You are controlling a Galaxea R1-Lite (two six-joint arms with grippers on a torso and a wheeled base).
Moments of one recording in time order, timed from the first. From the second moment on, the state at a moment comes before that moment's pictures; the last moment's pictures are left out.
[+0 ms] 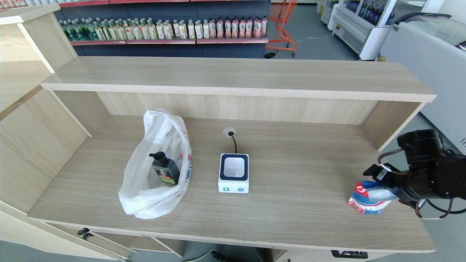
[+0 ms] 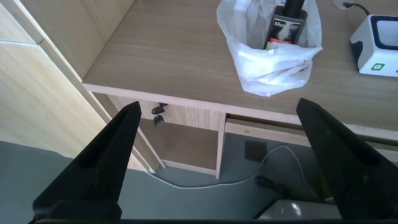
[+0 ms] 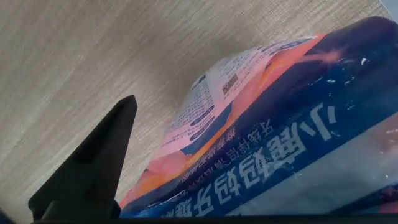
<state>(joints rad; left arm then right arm) 0.00 0.00 0.00 0.05 0.13 0.01 -0.01 1.78 -0.78 -0.20 -0.25 0.74</state>
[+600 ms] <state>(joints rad) 0.00 0.00 0.00 0.05 0.13 0.01 0.01 1.87 -0.77 -0.36 -0.28 0.39</state>
